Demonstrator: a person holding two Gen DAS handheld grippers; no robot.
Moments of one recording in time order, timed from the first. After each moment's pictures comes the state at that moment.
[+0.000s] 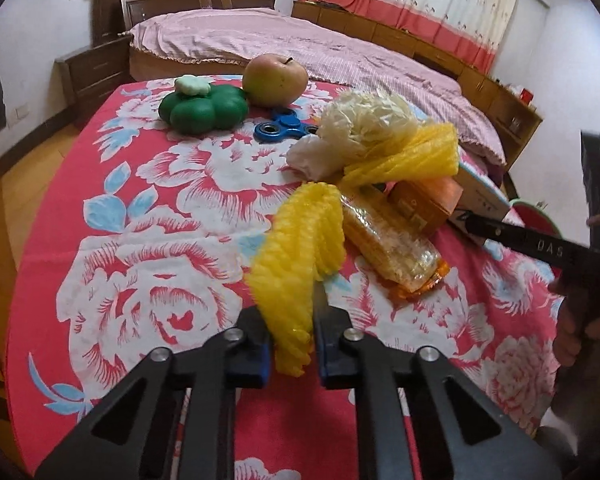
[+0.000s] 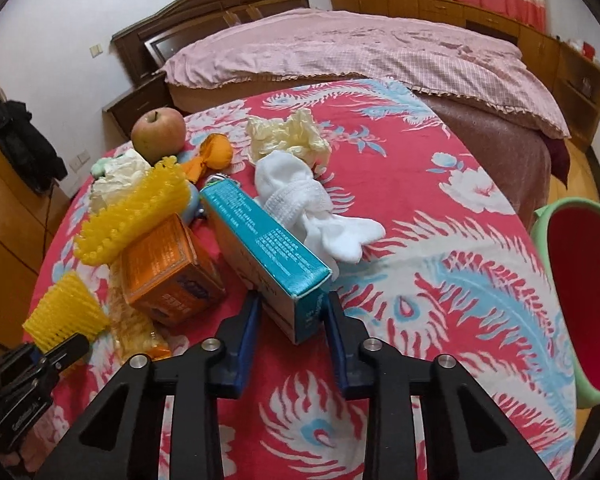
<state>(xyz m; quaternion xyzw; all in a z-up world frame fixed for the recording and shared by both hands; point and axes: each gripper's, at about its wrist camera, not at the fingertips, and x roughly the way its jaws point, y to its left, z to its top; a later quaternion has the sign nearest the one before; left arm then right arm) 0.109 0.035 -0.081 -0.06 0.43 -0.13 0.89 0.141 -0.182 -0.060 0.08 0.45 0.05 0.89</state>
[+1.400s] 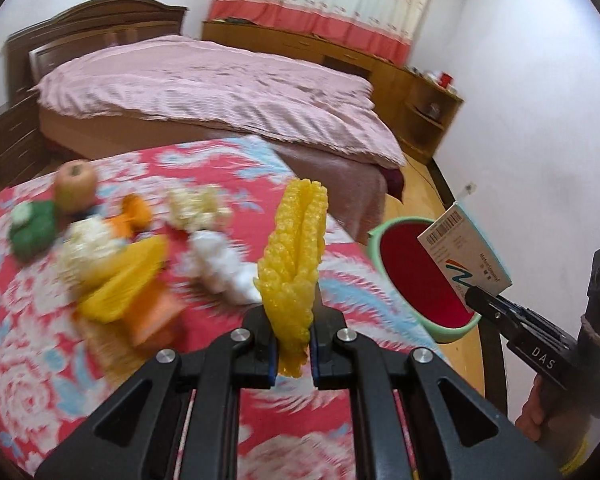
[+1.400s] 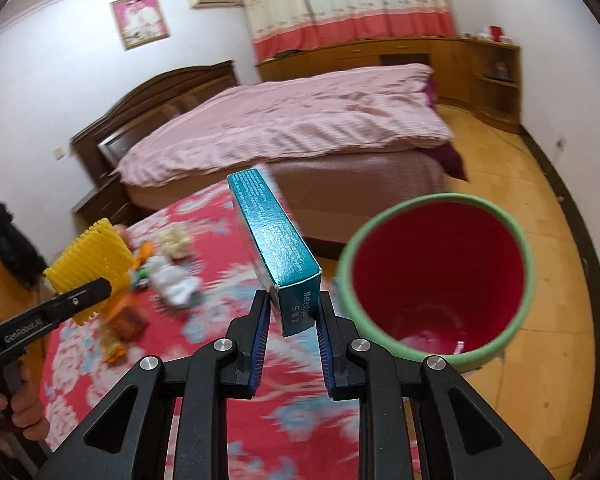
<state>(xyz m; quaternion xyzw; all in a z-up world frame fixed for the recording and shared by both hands) 0.118 -0.153 0.006 -0.02 0.40 -0.27 0.87 0.019 -0.351 0.006 0.17 0.34 -0.07 0.92</state>
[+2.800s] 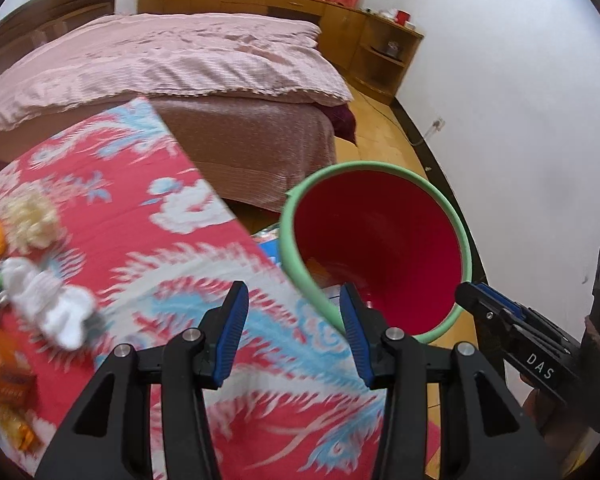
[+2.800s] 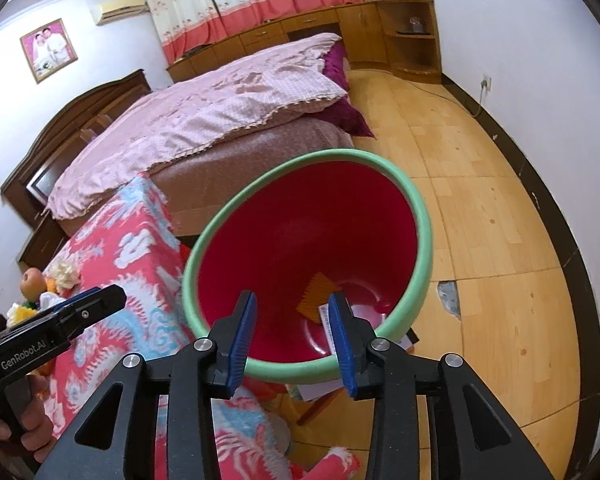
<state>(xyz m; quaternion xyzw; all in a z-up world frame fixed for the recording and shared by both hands) 0.133 -0.285 -0.038 0.04 0.45 -0.33 0.83 0.001 -0.441 -0.033 0.23 0.37 -0.17 0.88</state>
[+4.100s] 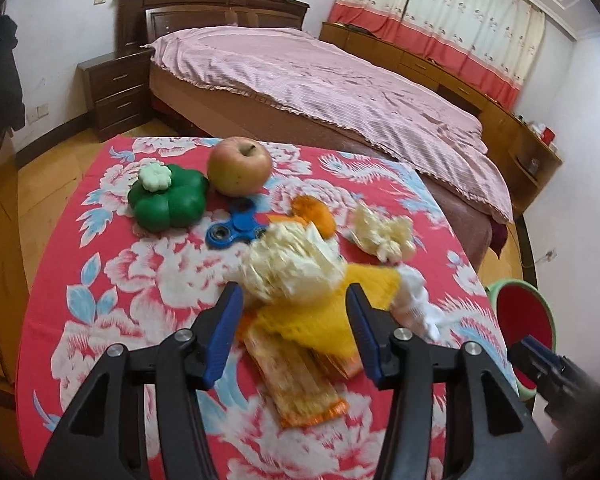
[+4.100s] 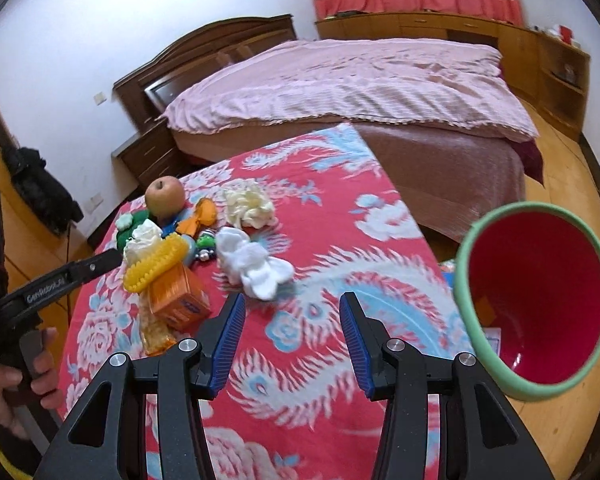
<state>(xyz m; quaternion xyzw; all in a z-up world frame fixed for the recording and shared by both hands) 0.177 -0.022 -0.012 -0.09 0.41 -0.08 0.90 0.107 -0.250 0.002 0.13 0.41 0.06 0.90</state>
